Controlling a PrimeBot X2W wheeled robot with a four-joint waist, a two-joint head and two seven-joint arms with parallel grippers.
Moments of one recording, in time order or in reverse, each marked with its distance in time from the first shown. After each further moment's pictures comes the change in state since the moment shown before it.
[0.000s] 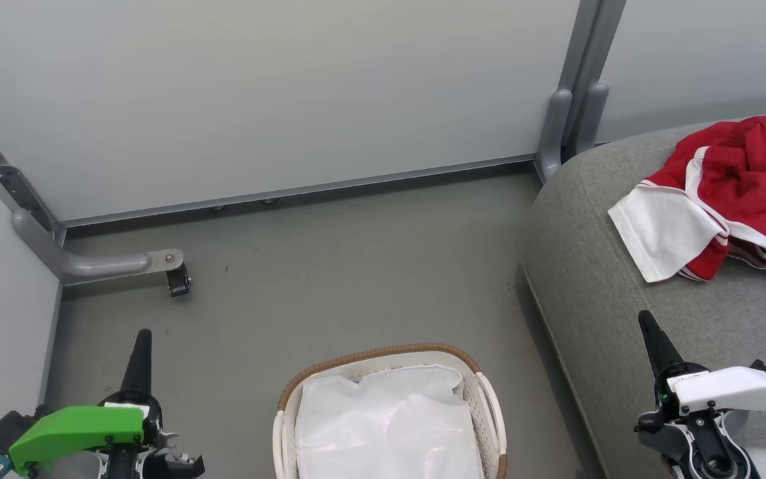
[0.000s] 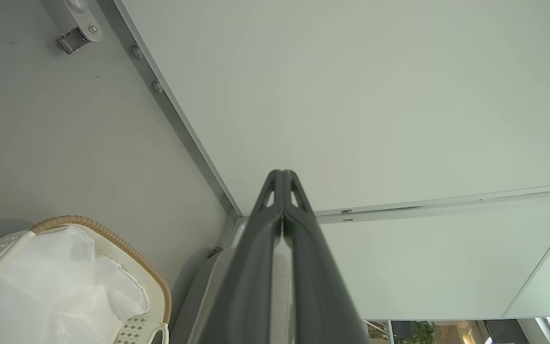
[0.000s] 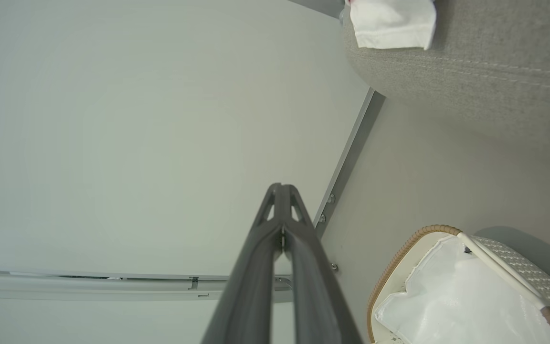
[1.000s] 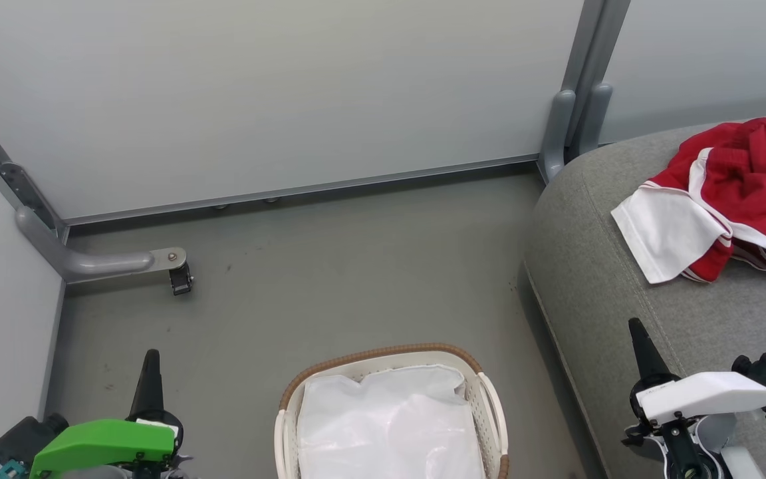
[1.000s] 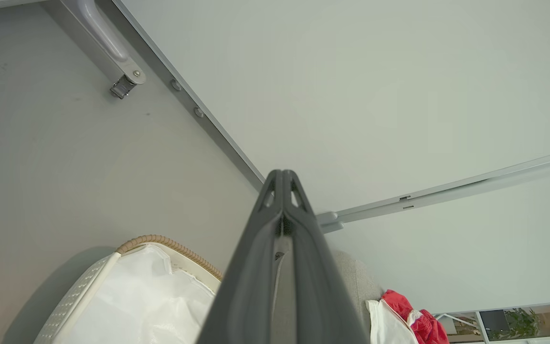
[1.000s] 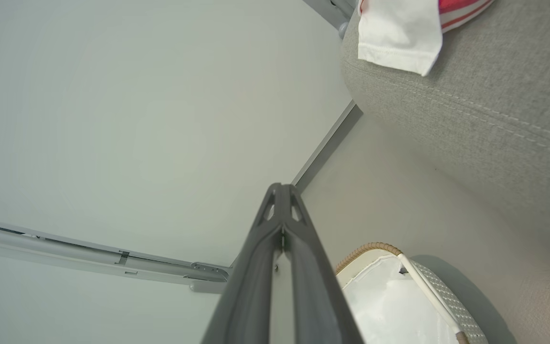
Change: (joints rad) left arm 0.038 0.000 -0.039 0.014 0.251 0.013 -0.077; right arm 0.003 0.001 0.048 0.029 -0.286 0.000 -0.076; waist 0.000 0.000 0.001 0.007
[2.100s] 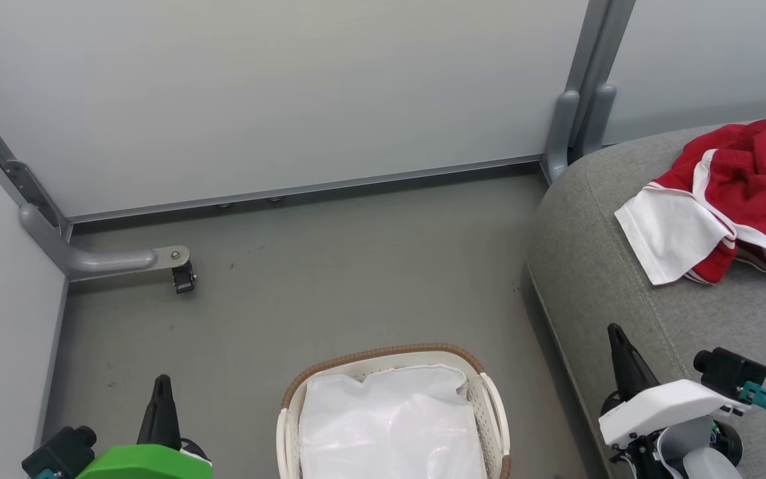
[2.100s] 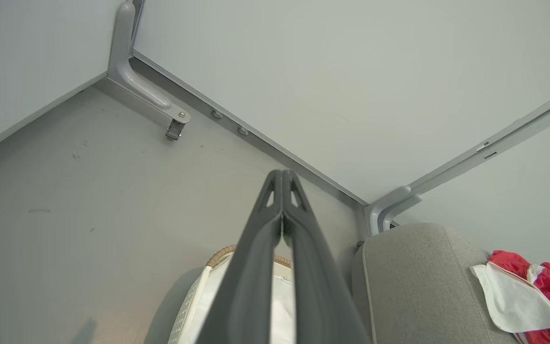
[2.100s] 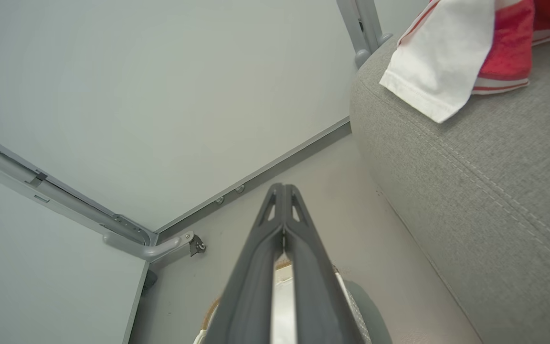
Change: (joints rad) left arm 0.058 0.000 -0.054 0.023 0.375 0.022 -0.112; right arm 0.000 0.002 0.068 0.042 -0.427 0.000 -0.111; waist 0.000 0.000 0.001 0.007
